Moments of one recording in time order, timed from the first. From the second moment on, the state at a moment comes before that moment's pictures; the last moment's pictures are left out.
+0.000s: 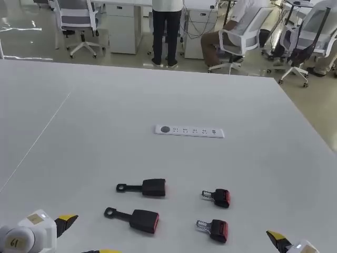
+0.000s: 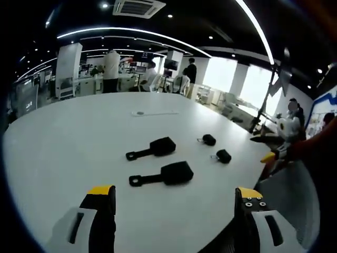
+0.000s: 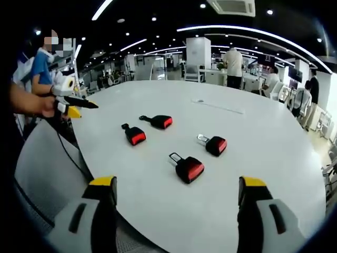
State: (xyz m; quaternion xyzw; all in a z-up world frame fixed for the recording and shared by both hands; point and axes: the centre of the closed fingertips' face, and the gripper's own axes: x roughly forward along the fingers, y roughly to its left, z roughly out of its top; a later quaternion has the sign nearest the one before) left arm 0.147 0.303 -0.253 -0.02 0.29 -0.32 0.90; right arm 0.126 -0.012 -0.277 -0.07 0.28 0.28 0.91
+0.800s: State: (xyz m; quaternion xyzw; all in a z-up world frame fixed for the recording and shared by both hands) left arm 0.148 0.297 -0.252 0.00 0.29 -0.33 0.90; right arm 0.130 -0.008 -0.279 -0.07 0.28 0.30 0.91
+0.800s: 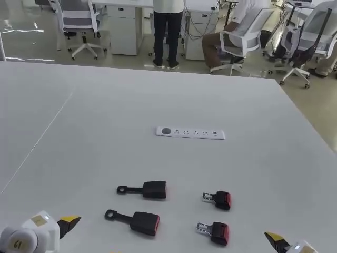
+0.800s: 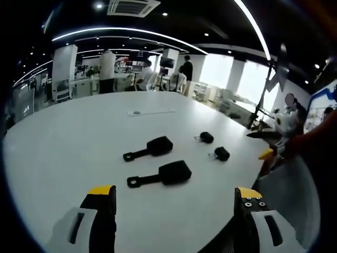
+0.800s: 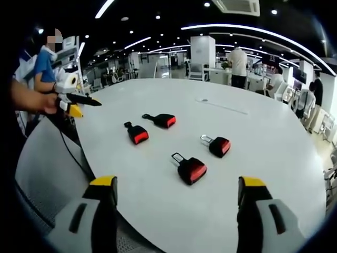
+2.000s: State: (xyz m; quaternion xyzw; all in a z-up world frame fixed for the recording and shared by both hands) left arm 0.185 0.276 -0.284 0.10 0.31 -0.43 0.84; right arm 0.181 0.012 -0.304 -0.11 0.33 0.38 0.86
